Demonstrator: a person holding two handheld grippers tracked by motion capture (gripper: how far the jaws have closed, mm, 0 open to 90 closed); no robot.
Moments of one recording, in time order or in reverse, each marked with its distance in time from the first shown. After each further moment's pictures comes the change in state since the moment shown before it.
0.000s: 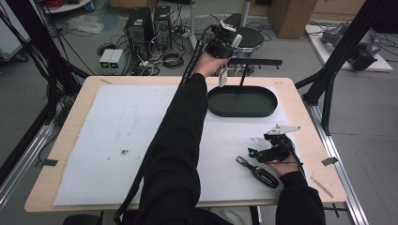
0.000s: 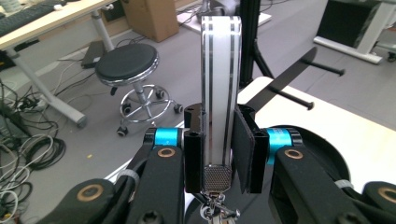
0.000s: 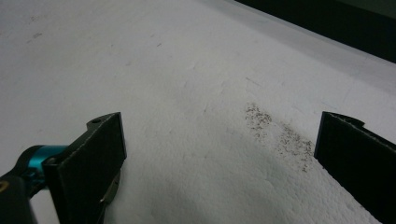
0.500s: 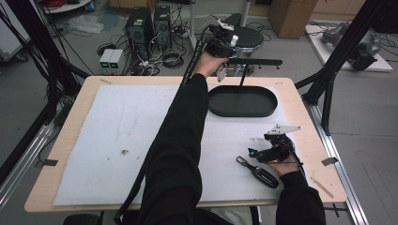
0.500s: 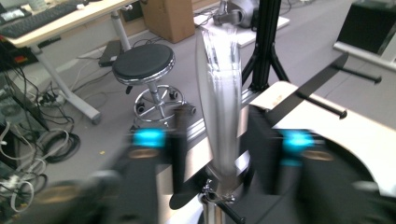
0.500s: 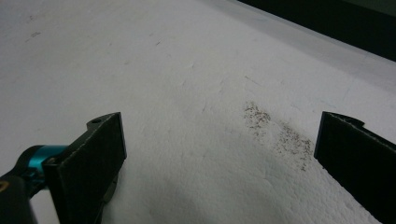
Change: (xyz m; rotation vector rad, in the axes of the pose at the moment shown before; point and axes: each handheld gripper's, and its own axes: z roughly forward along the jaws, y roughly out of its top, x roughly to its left) left arm 0.006 -0.002 0.005 -0.017 0.066 -0.052; right arm -0.001 0.000 0.000 0.004 0.002 0.001
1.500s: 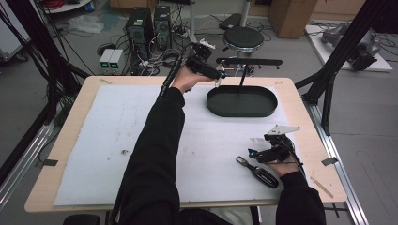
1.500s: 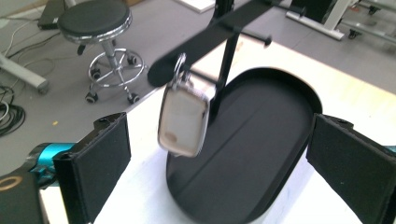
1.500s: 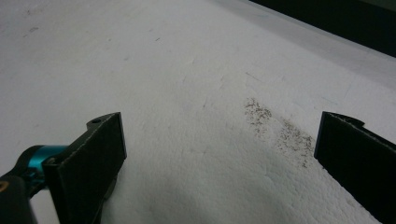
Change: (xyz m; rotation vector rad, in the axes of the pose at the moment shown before) left arm 0.023 -0.062 -0.035 0.132 -0.196 -0.009; right arm 0.001 -0.001 0.001 0.010 -0.005 -0.004
